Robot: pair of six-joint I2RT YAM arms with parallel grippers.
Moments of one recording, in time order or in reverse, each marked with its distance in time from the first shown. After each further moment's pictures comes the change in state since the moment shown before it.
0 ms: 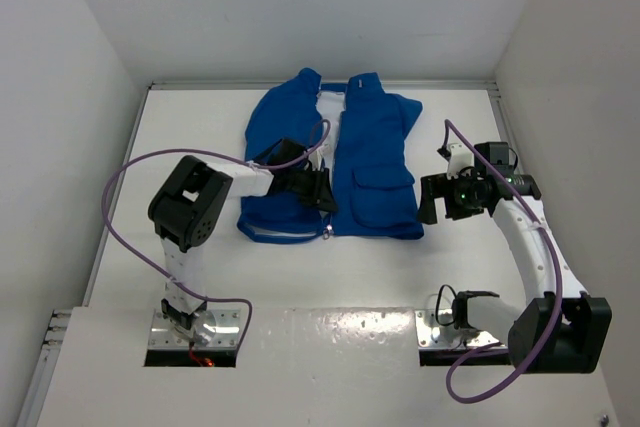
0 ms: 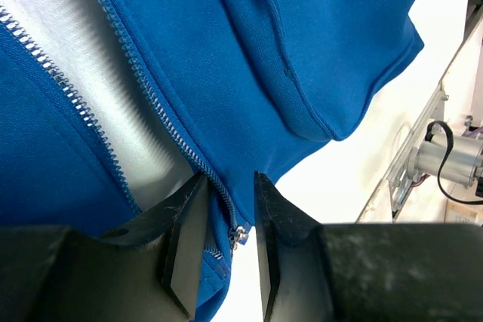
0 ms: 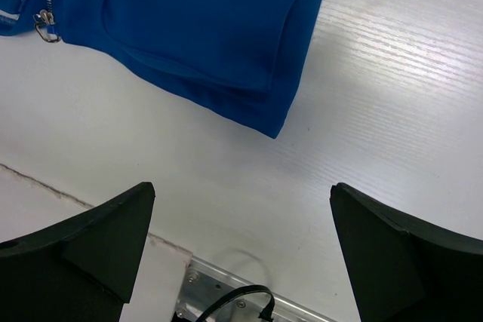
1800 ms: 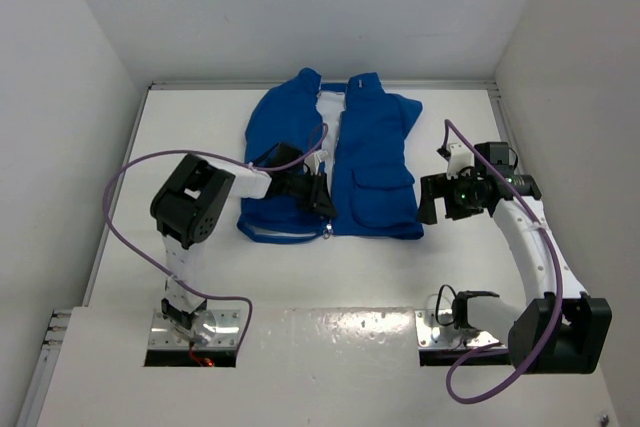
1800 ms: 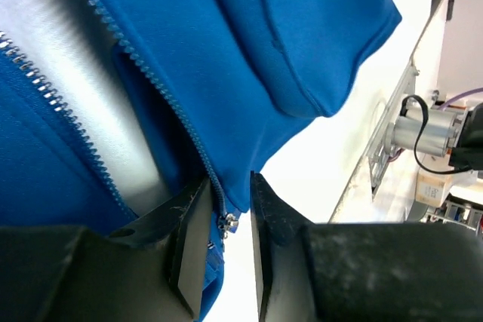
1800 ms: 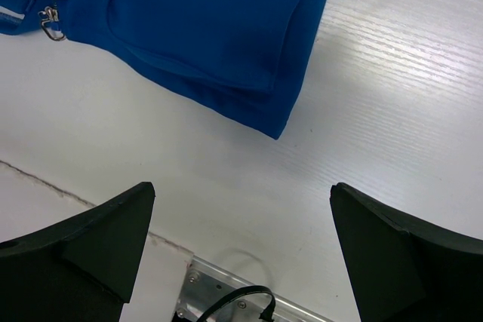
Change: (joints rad) left arm 0.023 0.030 -0.040 0.060 0.119 -0.014; right arm 0.000 -0.002 0.000 0.000 -0.010 -0.003
